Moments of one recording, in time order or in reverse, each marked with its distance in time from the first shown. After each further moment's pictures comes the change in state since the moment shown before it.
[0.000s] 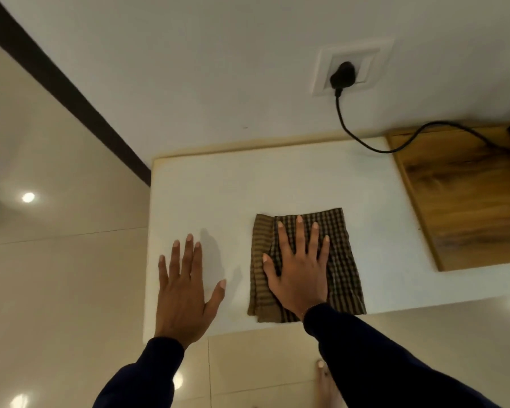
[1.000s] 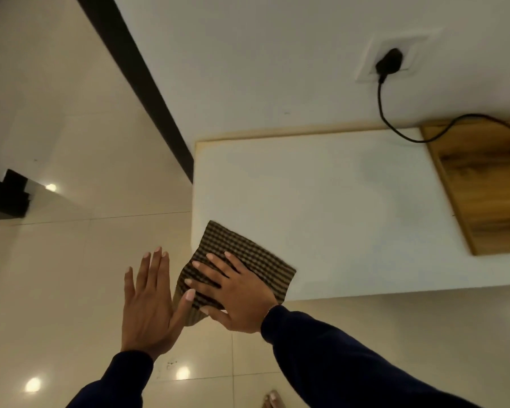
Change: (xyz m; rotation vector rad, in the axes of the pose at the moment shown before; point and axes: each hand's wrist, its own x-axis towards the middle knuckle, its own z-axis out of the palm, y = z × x) left_hand -0.094 -0.113 -0.027 0.010 0.040 -0.118; right_hand -0.058 -0.155 0.042 -0.035 -0.167 -0.919
